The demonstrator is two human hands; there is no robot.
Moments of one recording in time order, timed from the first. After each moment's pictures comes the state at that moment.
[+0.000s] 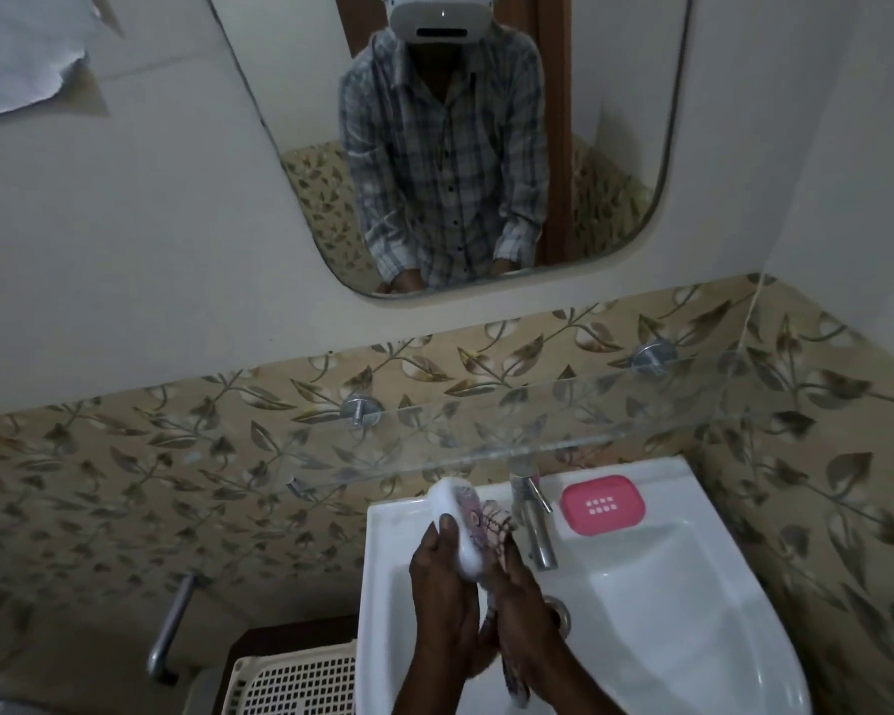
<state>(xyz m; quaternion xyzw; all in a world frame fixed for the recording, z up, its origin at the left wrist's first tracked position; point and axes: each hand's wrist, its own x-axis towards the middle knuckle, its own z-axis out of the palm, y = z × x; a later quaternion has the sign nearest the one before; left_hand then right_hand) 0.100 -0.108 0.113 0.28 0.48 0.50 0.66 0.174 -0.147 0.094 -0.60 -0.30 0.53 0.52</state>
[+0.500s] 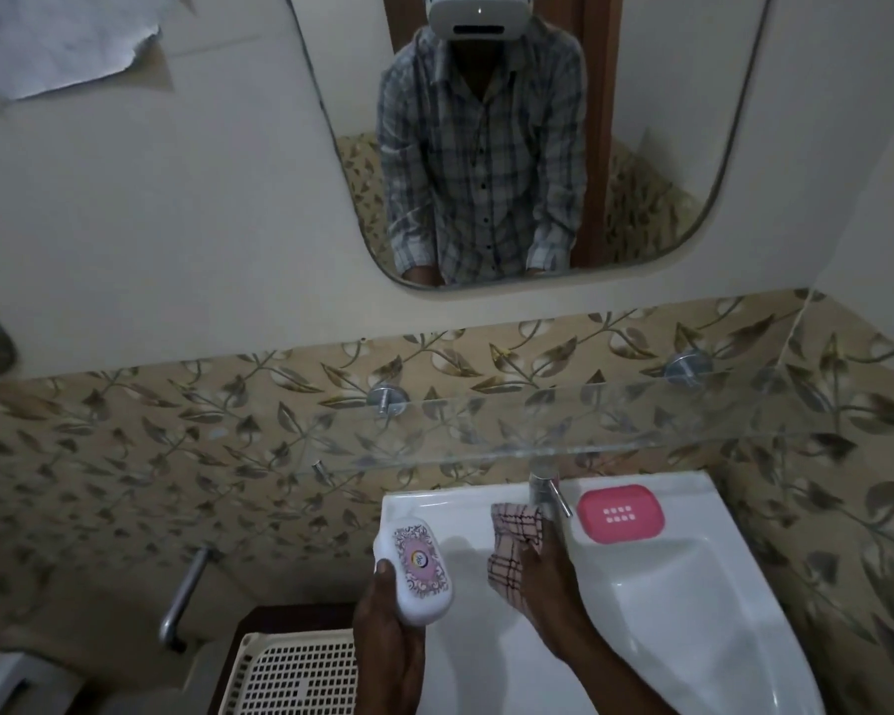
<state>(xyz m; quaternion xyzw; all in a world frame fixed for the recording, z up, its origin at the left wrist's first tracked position) 0.029 -0.121 0.104 0.08 0.43 0.61 0.66 0.195 -0.124 0.080 -0.70 -0.31 0.45 0.46</state>
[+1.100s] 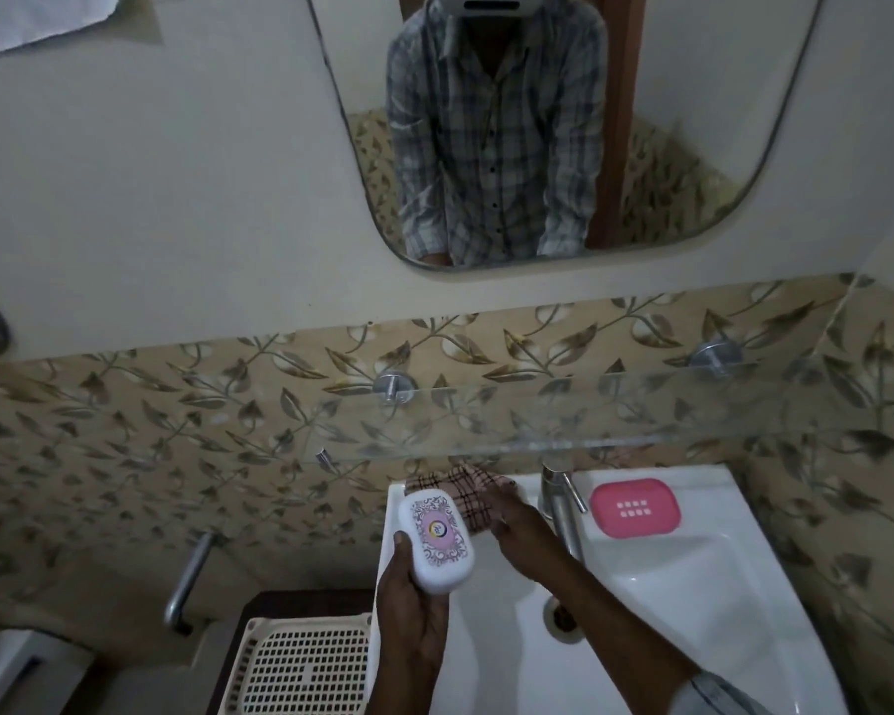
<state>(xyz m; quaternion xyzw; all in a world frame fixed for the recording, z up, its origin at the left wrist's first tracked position) 0.047 -0.099 0.103 0.06 0.36 0.61 0.70 0.204 -0.064 0.066 -0.63 -0.64 0.35 0.25</state>
